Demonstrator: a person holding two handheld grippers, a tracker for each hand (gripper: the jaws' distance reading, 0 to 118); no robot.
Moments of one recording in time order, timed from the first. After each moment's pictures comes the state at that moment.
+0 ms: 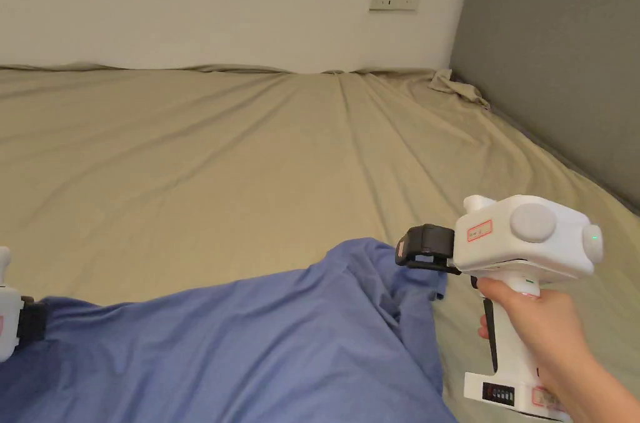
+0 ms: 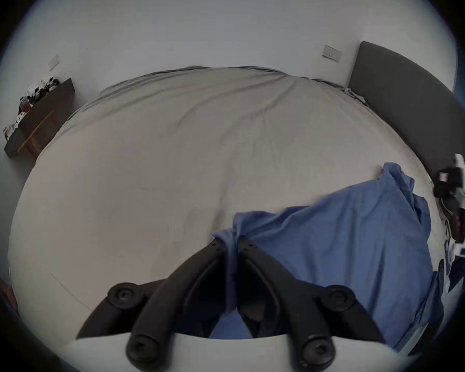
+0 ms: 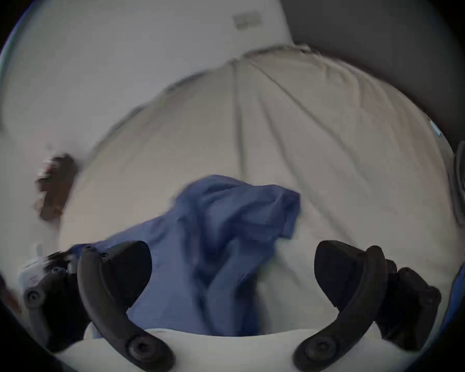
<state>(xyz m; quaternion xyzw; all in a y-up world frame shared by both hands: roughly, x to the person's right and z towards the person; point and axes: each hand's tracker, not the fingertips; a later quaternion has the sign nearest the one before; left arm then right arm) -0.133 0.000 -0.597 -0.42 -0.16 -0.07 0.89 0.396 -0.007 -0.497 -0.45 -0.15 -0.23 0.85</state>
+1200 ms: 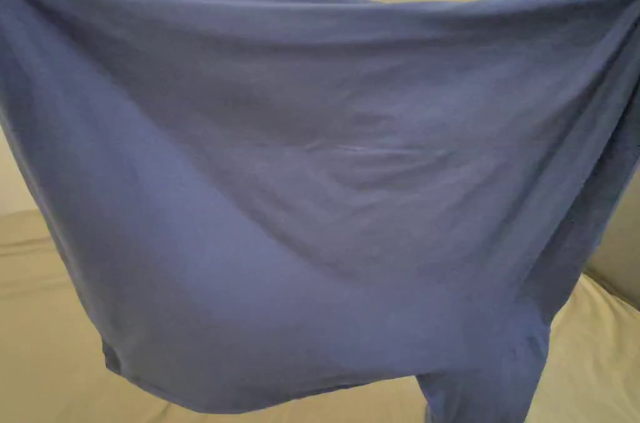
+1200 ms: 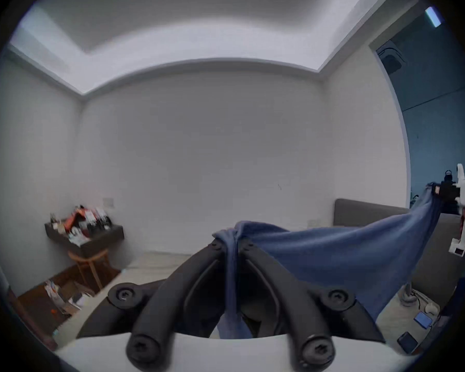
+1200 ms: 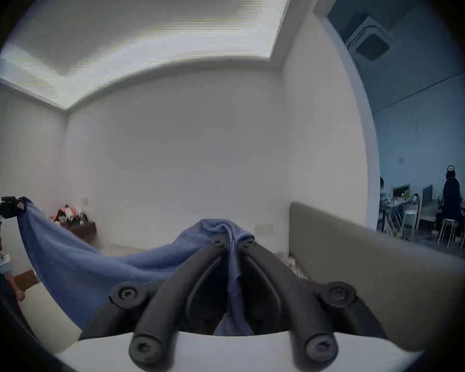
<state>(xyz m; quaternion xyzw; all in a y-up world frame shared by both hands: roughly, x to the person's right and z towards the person) -0.226 0.492 -0.366 0.04 -0.12 -0.02 0.99 0.336 0.497 -0.211 0.06 -0.12 -0.01 0.99</state>
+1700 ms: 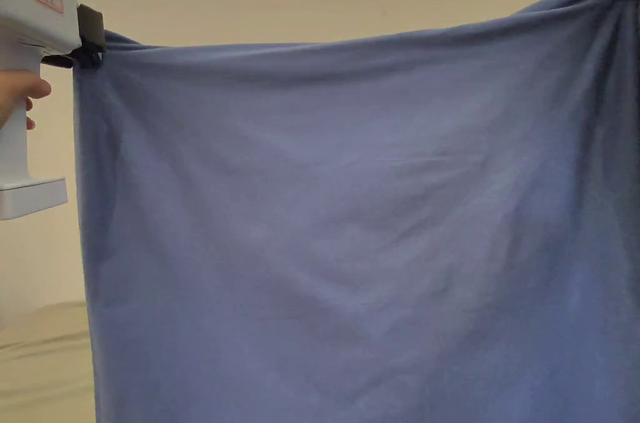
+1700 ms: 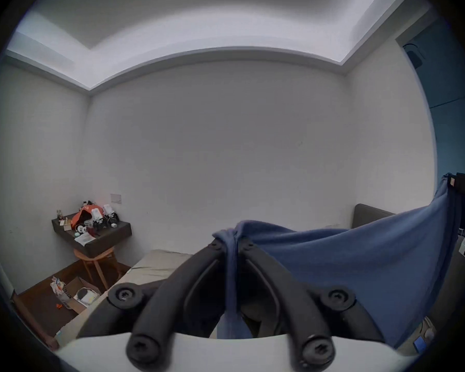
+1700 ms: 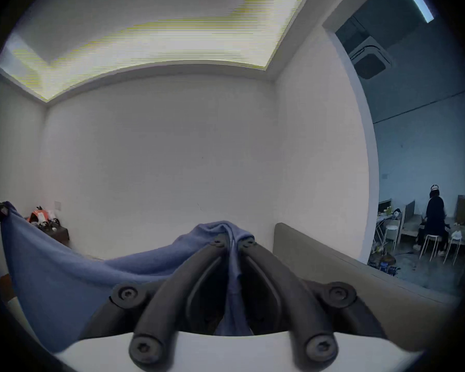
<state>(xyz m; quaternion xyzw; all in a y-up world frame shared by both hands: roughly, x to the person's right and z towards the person) -0.186 0.535 -0.512 -0.01 -0.08 -0.01 1.00 0.350 0.563 -0.377 0.04 -0.20 0.02 0.98</state>
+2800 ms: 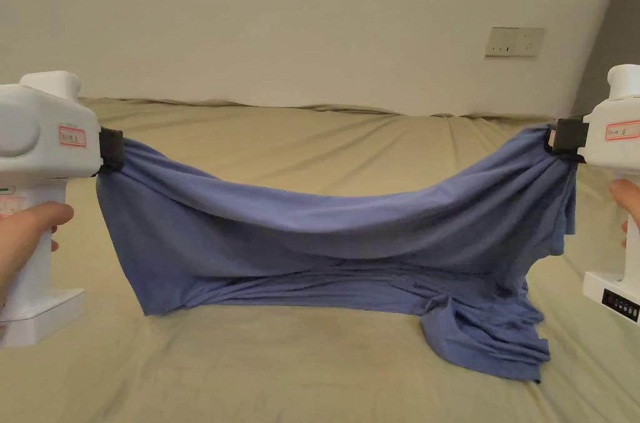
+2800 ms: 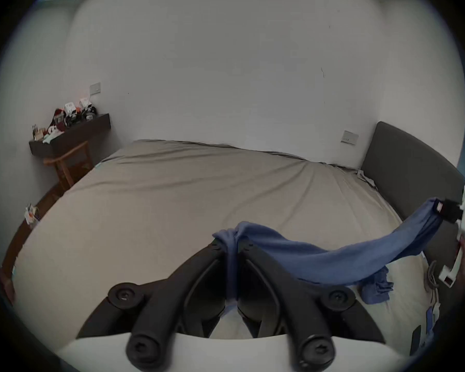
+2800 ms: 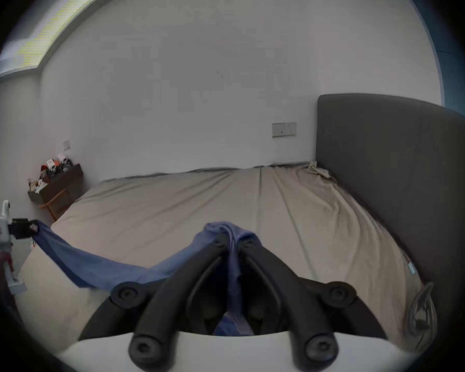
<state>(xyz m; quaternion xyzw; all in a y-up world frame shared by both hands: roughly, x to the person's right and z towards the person) -0.180 0.149 -0.636 -0.26 -0.10 0.02 0.96 0.359 0.160 -0.516 -0.20 -0.11 -0.07 0.97</state>
